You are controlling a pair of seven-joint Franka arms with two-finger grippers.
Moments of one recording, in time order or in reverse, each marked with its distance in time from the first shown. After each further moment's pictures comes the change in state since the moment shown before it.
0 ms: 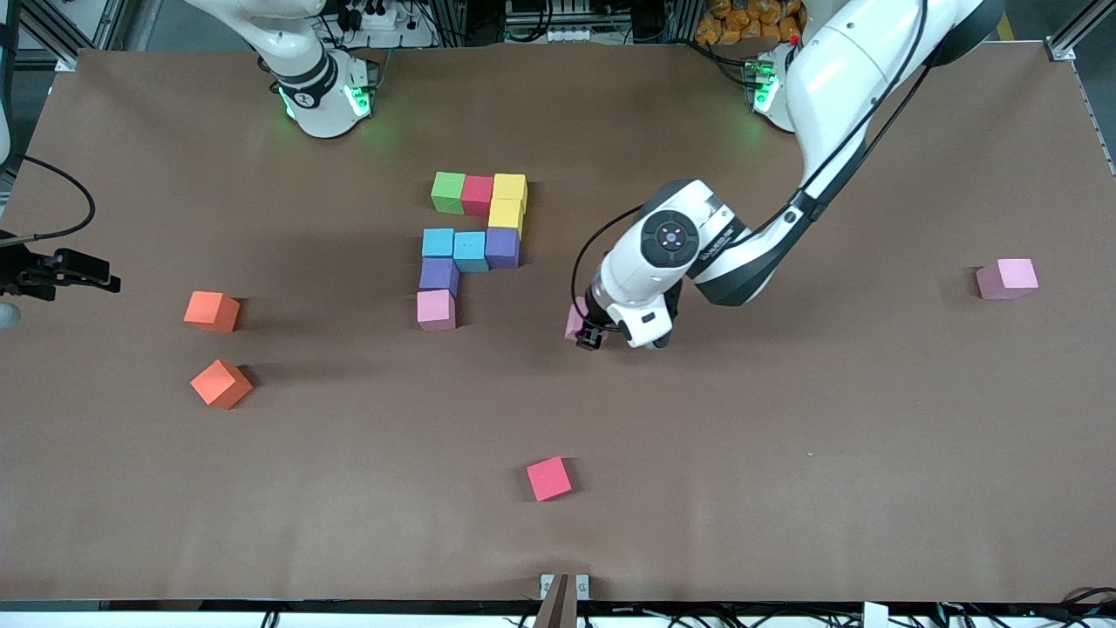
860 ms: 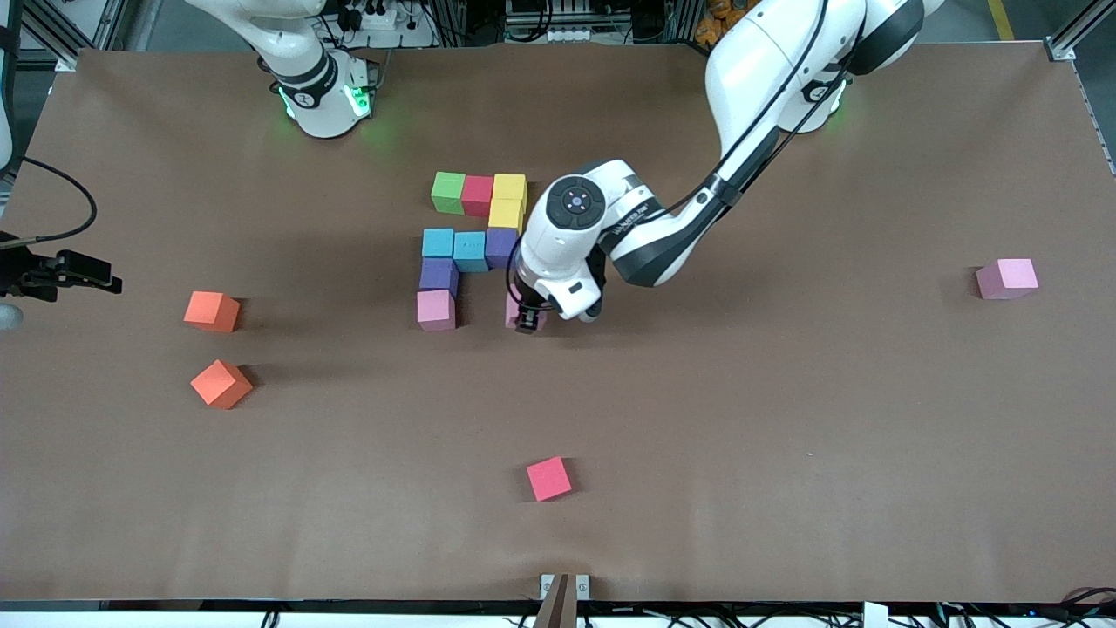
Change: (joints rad) left arm -0.304 0.085 0.158 0.211 -0.034 0.013 -0.229; right arm 0.000 0.005 0.000 0.000 0.000 0.000 0.000
